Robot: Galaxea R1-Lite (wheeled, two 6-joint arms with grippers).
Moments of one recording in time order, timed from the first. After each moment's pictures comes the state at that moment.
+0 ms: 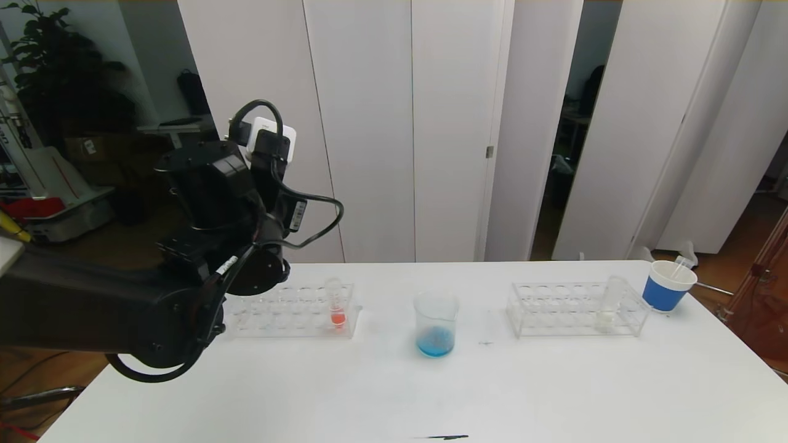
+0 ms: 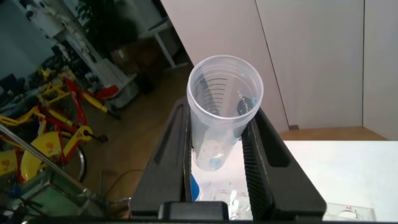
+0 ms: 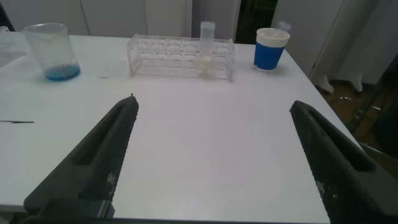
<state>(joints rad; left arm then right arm) -0.44 1.83 -0.97 -1.01 0.80 0.52 0.00 0.00 0.00 0.00 0.01 -0.01</state>
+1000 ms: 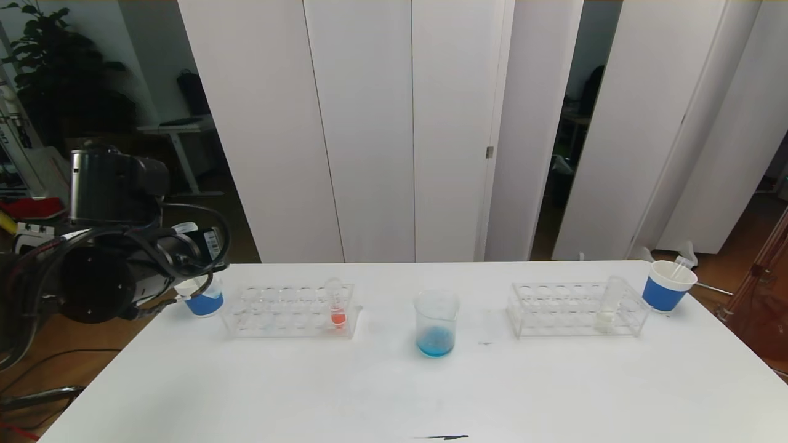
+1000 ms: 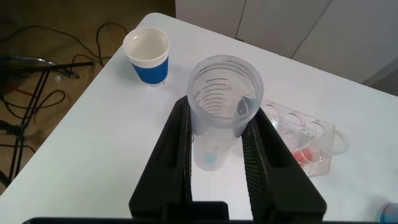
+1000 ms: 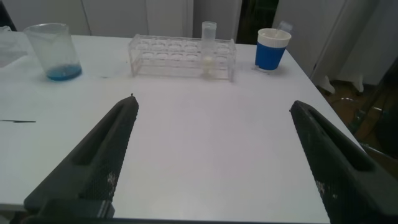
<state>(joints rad) -0.21 1.58 -0.95 -0.15 0.53 -0.34 0.00 0.00 0.00 0.00 0.01 -0.01</state>
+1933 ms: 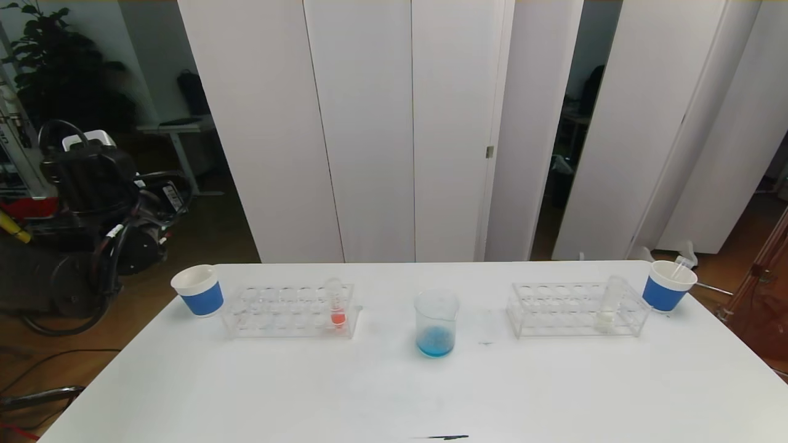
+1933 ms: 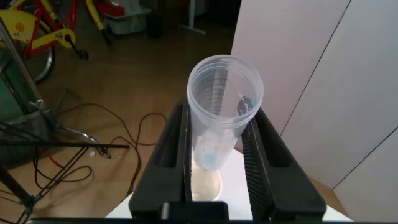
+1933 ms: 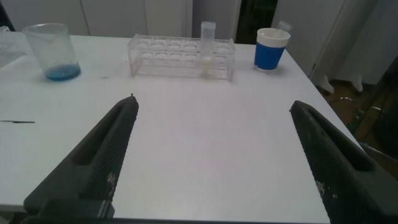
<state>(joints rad) 0.06 1.88 -1.01 -0.88 0.58 -0.10 0.00 0.00 0.00 0.00 0.01 -0.01</state>
